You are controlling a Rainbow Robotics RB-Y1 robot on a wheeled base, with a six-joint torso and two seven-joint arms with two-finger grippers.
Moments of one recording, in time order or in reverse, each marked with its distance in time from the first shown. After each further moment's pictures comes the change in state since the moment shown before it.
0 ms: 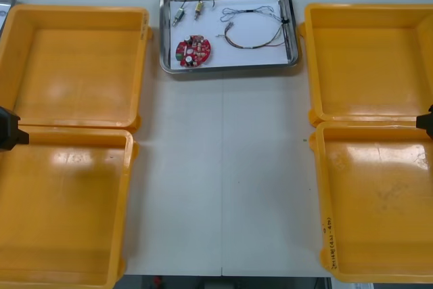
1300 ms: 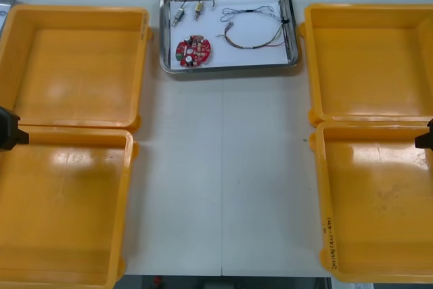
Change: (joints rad) right arm -0.021 -0.064 0.015 0.274 -0.089 0.000 0.009; left arm 0.000 0.000 0.000 0.000 0.000 0.000 0.000
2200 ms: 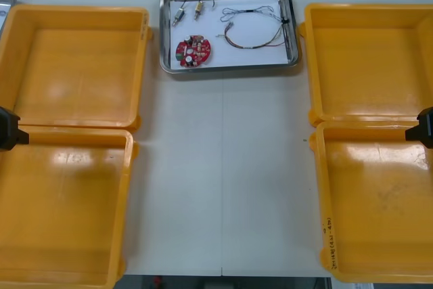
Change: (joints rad) right arm -0.042 -0.011 0.051 0.003 -0.009 0.000 0.000; left arm 0.000 0.000 0.000 0.000 0.000 0.000 0.000
